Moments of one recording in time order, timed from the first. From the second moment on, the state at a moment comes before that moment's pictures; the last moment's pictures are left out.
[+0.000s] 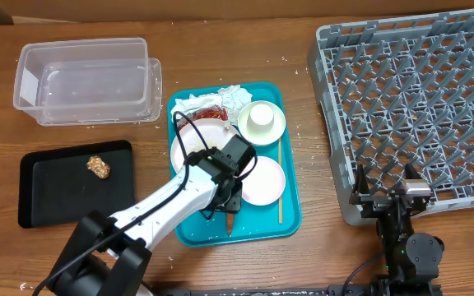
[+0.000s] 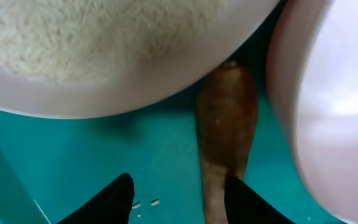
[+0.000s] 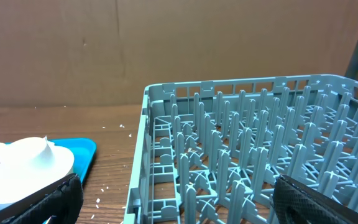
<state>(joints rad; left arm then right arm) -0.65 1.64 0.97 -0.85 -0.02 -0.57 0.00 0.01 0.02 -0.03 -0.02 0.03</state>
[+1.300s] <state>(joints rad) -0.66 1.64 0.86 -0.67 0.01 -0.55 0.00 0.01 0.02 -0.03 -0.02 0.03</state>
